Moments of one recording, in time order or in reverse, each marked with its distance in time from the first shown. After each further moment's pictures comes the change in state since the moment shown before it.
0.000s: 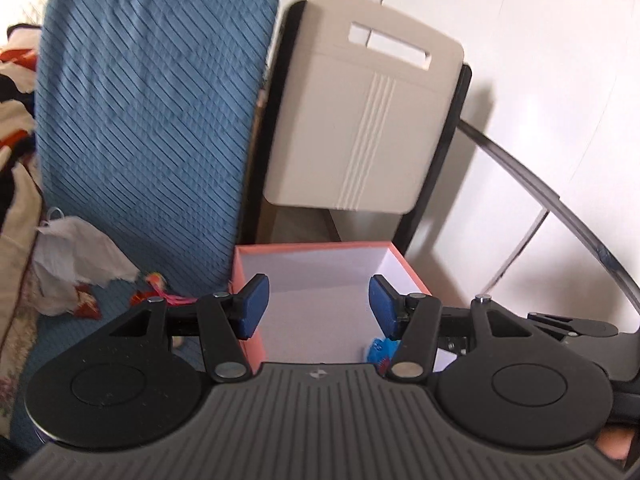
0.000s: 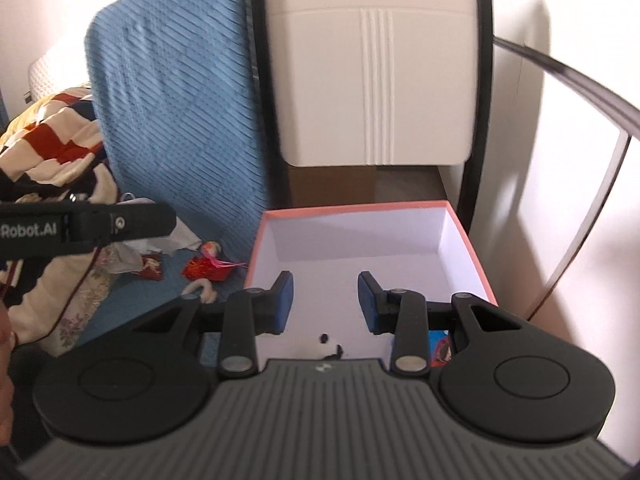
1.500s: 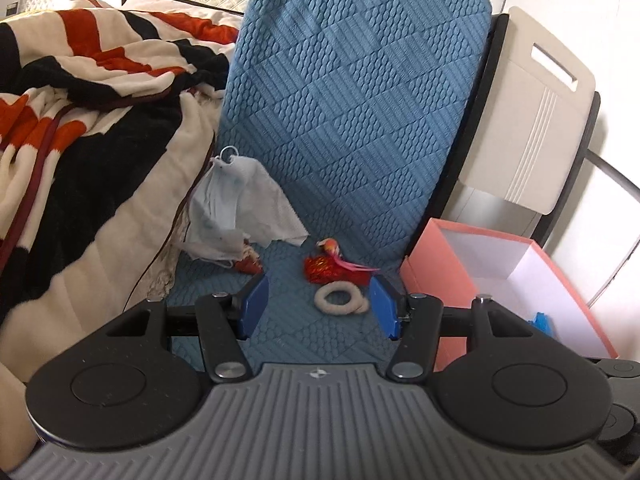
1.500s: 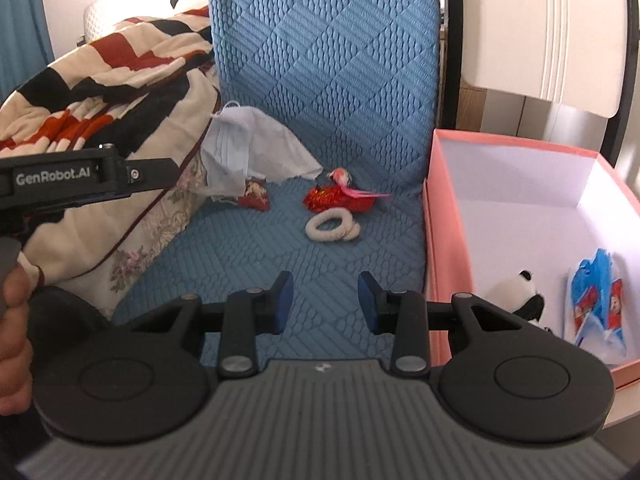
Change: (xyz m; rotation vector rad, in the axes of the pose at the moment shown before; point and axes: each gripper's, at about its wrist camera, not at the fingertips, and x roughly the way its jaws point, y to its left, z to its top) left arm -0.028 0.207 -0.117 -0.219 -0.022 0.188; right arm 0.078 0.178 -0.094 -0.110 0.078 0.131
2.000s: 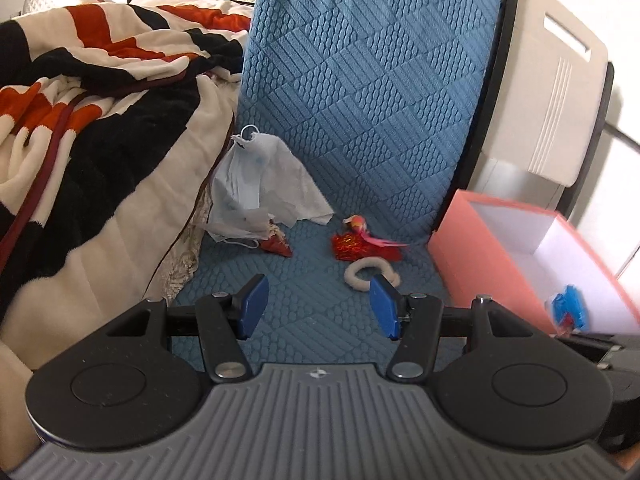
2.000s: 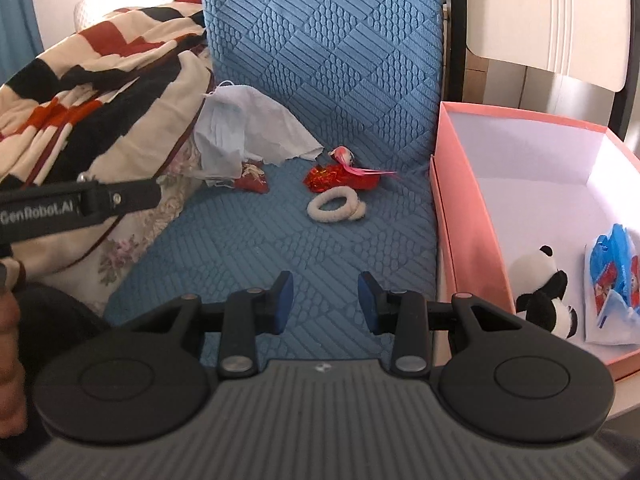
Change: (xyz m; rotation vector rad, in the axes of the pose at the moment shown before) left arm 0.012 0.009 -0.022 0.058 0.041 0.083; right arm 0.025 0.005 -0.013 0.031 0.029 -0.008
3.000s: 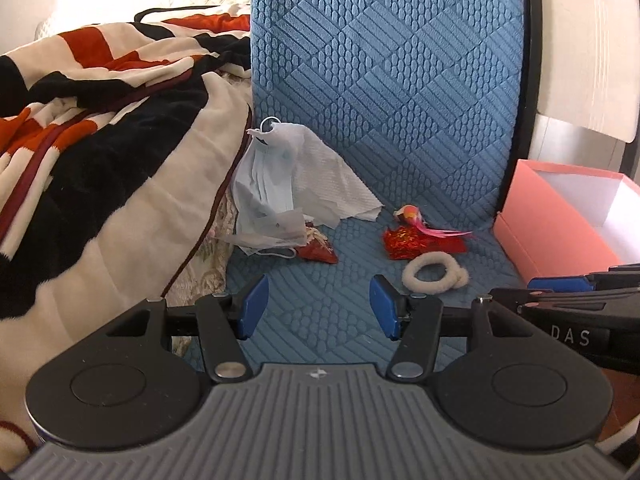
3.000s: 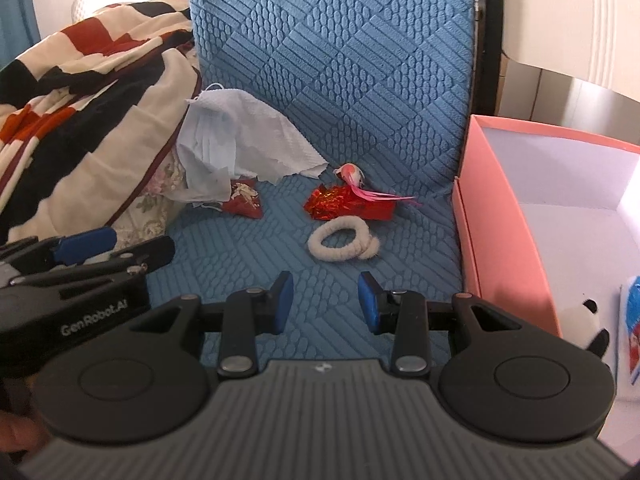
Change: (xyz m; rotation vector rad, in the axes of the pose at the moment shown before) left arm 0.073 -0.005 -0.005 0.127 -0.001 0.178; right arm 0.067 0.004 0.034 -0.024 0.005 0.019
